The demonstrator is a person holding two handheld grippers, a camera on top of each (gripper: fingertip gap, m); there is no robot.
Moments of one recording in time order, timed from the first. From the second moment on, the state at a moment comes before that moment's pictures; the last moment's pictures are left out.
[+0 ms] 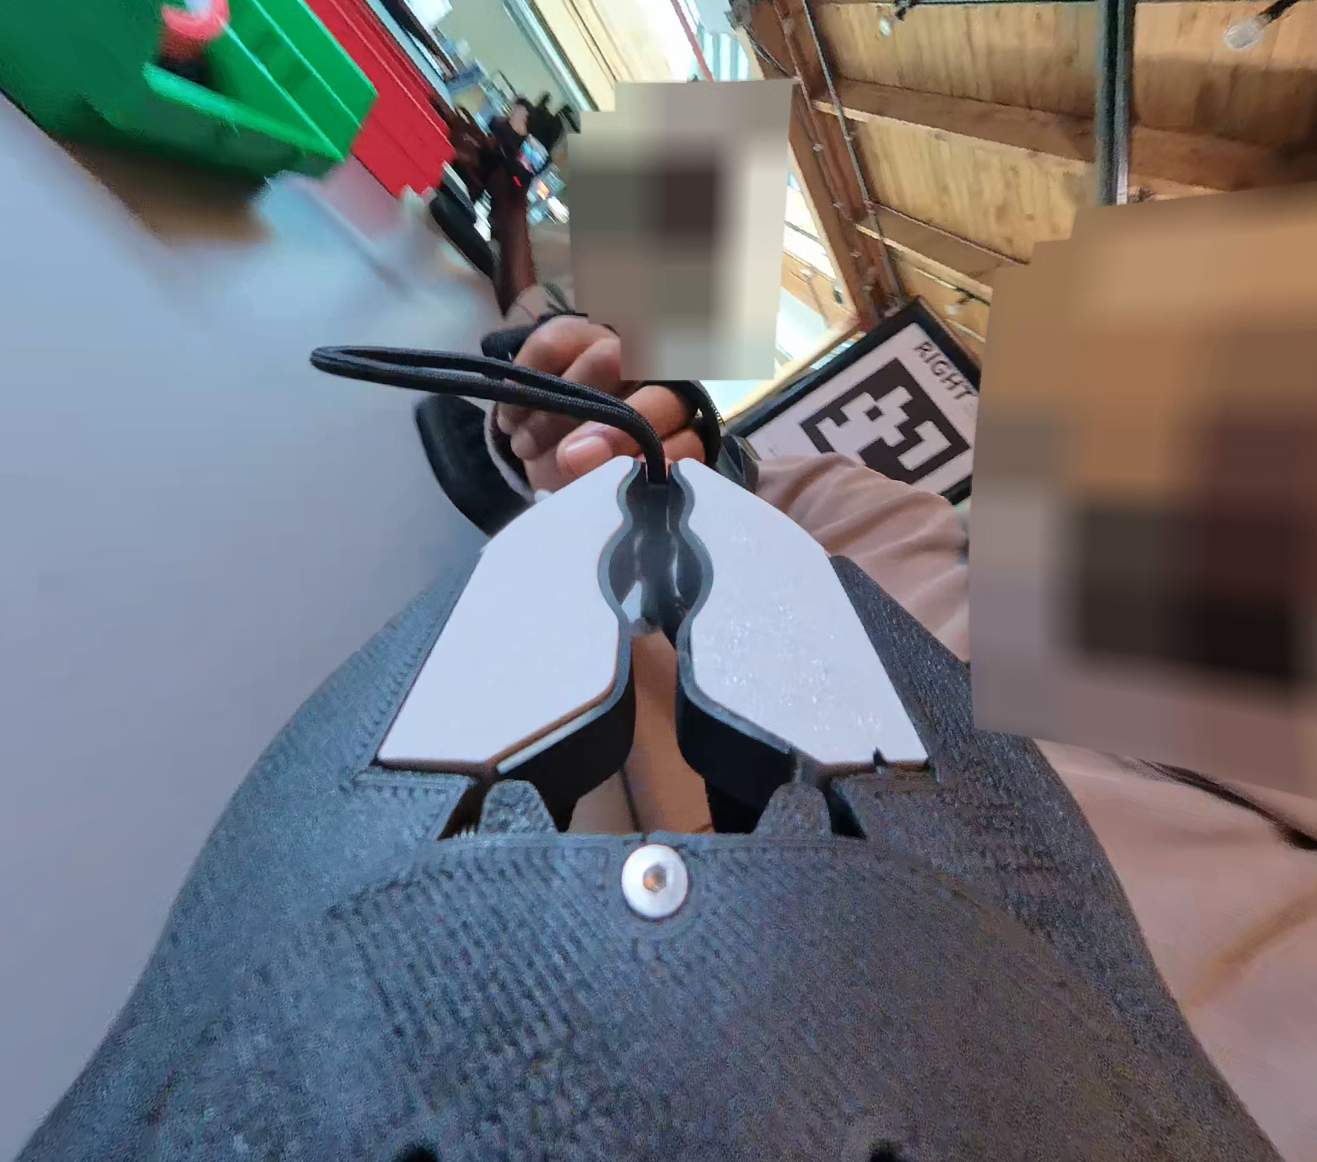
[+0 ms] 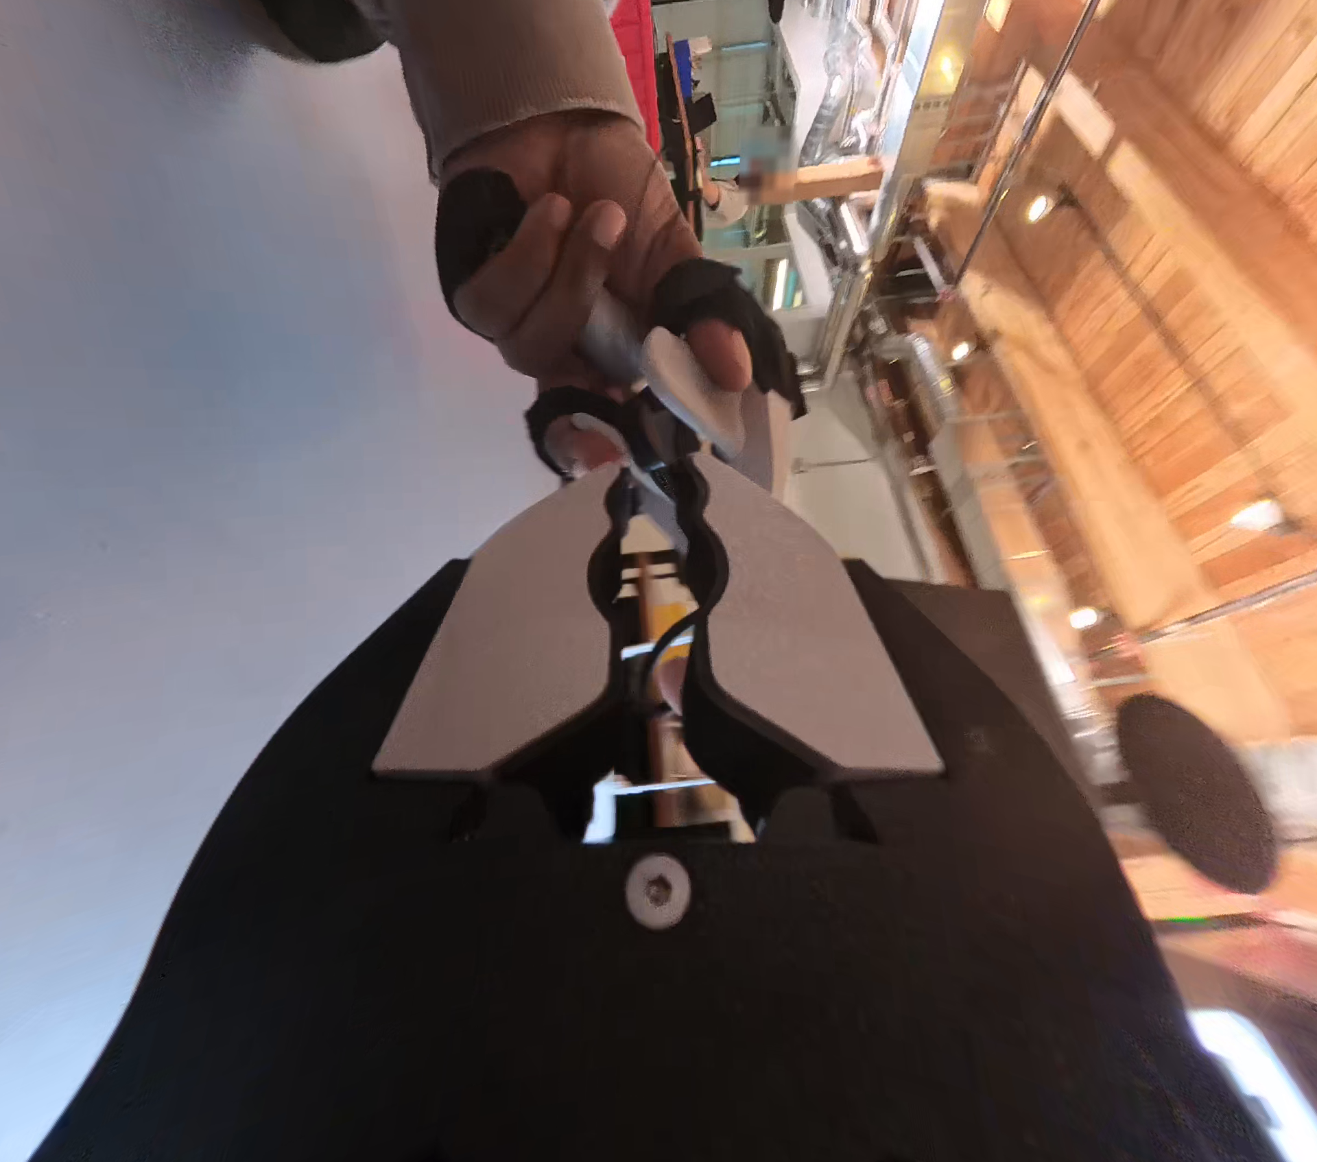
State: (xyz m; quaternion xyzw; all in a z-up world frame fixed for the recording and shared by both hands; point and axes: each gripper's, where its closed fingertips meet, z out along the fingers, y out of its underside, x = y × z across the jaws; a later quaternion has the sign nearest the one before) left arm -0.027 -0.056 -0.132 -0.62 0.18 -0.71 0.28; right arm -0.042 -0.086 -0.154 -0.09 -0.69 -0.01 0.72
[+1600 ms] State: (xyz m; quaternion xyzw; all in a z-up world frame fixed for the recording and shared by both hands) left arm -0.019 -0.051 -0.181 -0.67 0.51 -0.27 0.47; right arm -0.031 -0.049 -0.127 -0.47 -0.61 0.37 0.52
